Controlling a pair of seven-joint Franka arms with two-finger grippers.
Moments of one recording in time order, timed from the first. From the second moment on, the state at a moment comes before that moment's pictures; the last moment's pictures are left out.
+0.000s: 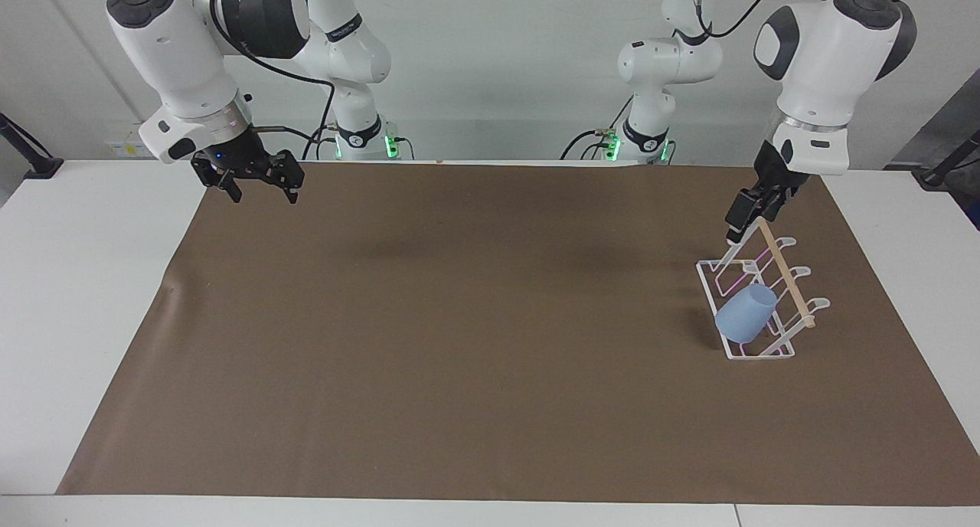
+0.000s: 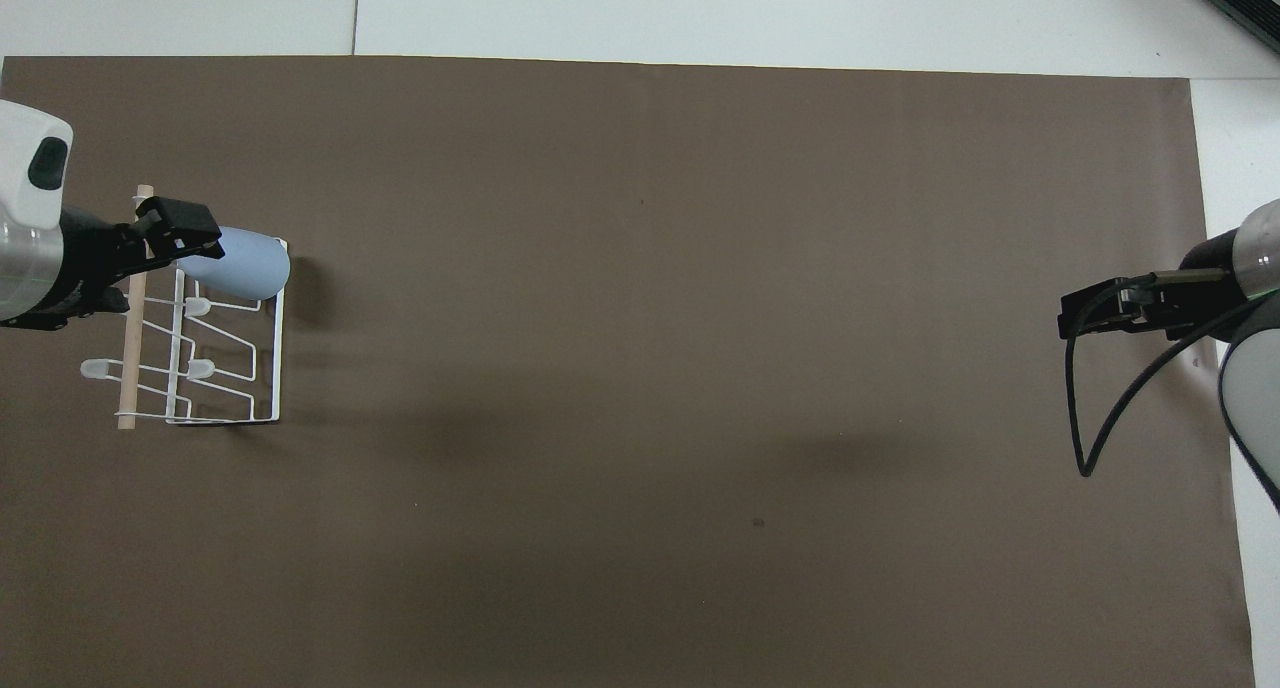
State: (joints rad) left arm 0.05 -0.08 -0.13 -1.84 0.00 1.90 -0.45; right arm -0.32 -0.03 0.30 -1.72 0.00 1.63 0.00
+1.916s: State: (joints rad) left arm 0.07 -0.08 -0.15 -1.67 -0.03 1.60 0.04; right arm -0.32 -0.03 0.30 -1.72 0.00 1.65 0.00
